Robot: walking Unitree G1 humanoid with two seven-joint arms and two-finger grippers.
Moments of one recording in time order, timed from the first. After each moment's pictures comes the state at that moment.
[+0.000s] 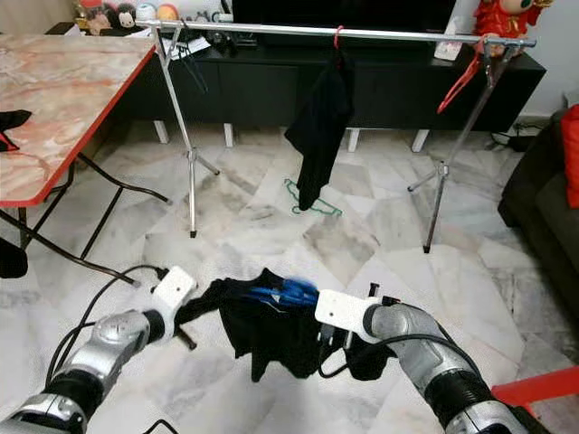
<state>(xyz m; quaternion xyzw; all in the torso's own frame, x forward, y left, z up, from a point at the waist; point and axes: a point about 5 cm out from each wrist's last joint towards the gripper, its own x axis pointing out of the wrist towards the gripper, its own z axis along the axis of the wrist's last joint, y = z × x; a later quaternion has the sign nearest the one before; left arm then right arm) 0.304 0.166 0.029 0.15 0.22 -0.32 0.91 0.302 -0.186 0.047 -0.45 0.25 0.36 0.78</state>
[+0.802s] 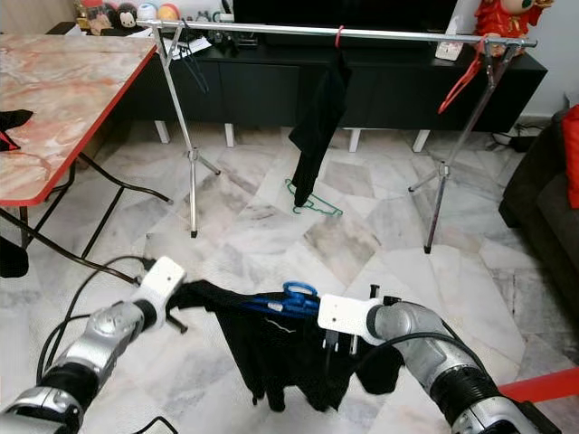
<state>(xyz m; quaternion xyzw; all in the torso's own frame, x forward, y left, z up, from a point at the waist) 0.328 0.178 0.057 0.15 0.16 -0.22 0.95 0.298 -0.190 0.043 -0.50 0.28 0.39 0.72</state>
